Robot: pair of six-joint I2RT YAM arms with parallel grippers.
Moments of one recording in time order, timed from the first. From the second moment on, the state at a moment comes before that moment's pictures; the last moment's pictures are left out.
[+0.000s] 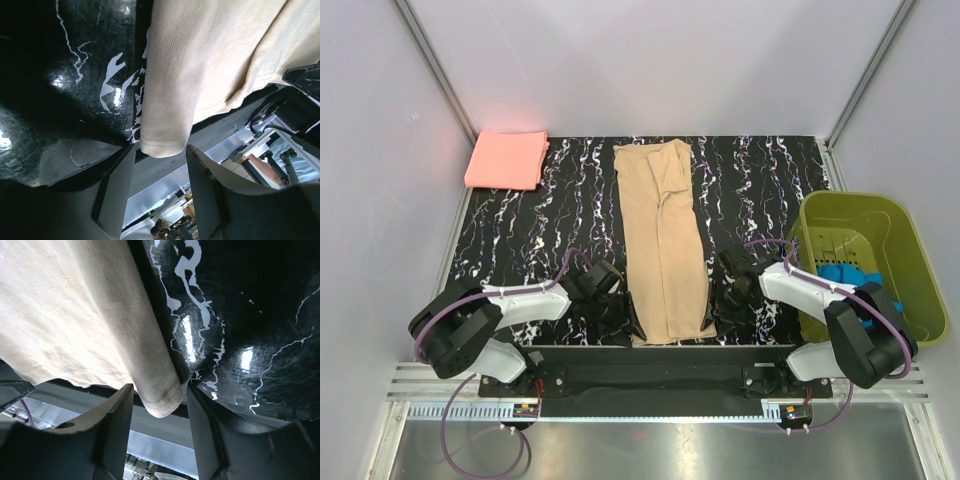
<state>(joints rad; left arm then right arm) -0.82 1.42 0.53 -0.24 0.48 -1.15 0.51 1.38 0.62 -0.65 -0.33 0.73</state>
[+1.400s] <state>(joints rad) -0.83 1.23 0.37 -0.38 0.34 -1.14 0.52 1.24 0.48 -0.59 -0.43 0.82</state>
